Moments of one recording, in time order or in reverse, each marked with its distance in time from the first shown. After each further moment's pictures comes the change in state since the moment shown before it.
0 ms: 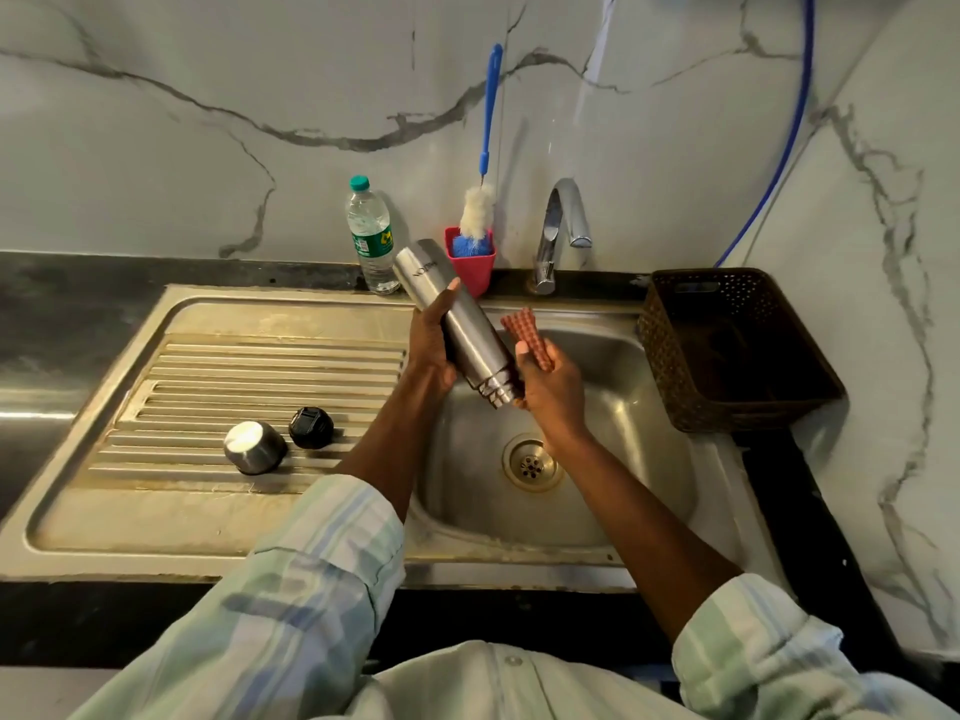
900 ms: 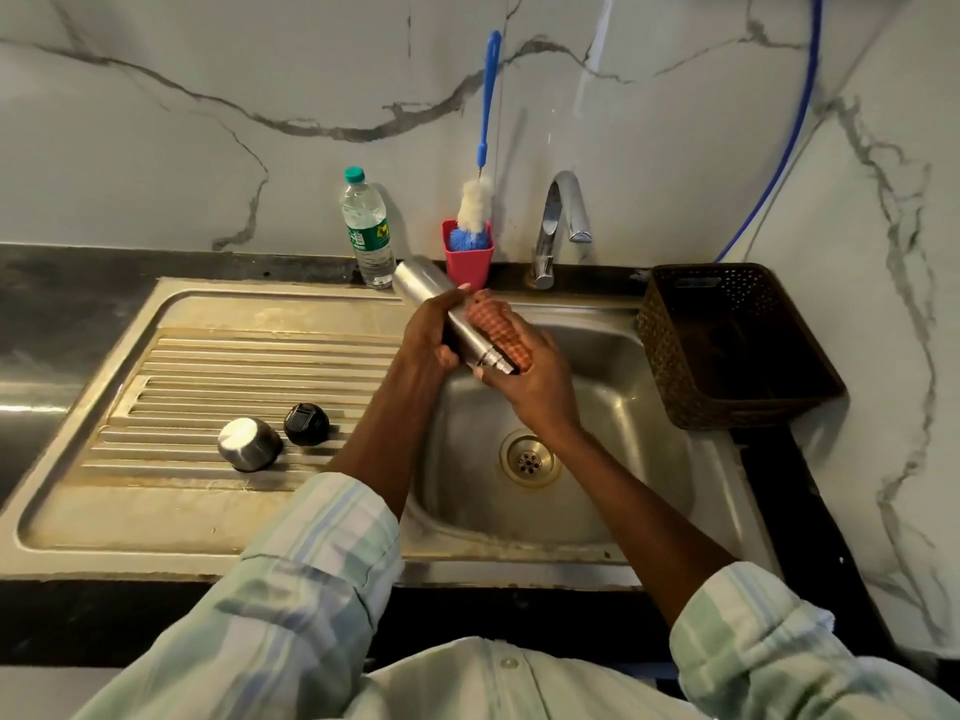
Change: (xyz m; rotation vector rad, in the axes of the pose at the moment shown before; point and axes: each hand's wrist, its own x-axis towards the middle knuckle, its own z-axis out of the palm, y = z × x) left_hand 0.002 0.017 0.012 -0.041 0.046 -0.269; right_hand 0.002 -0.002 -0.001 -0.337 -0.137 -0.389
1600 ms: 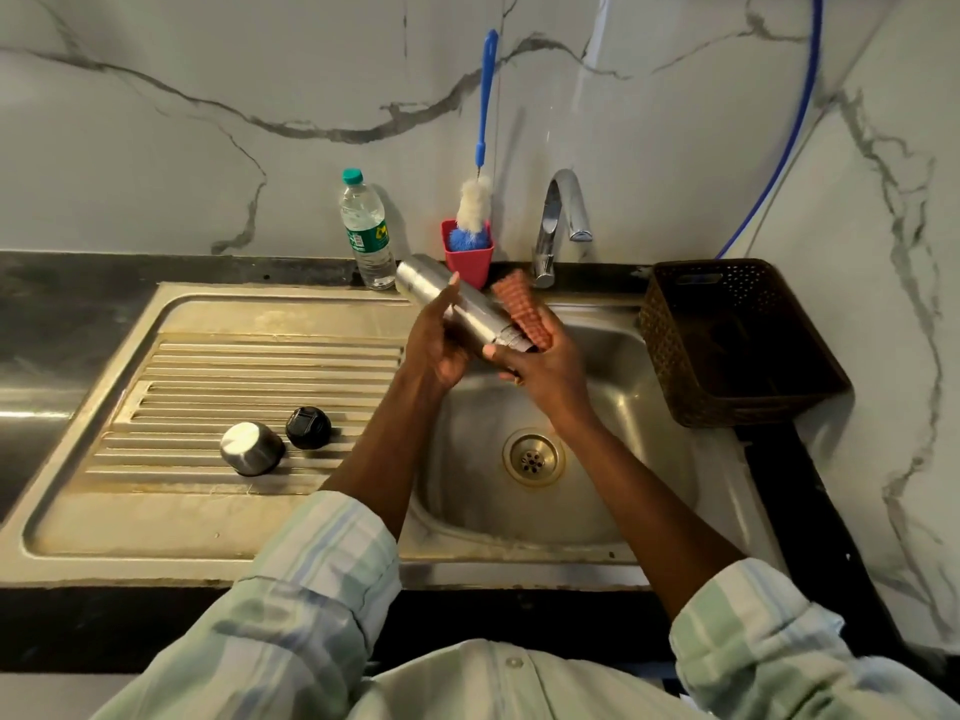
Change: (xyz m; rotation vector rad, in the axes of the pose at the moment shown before) left_hand 0.002 -0.013 -0.009 -0.133 -0.113 0.086; right_hand 0.013 -0.012 -0.008 0.428 0.034 0.239
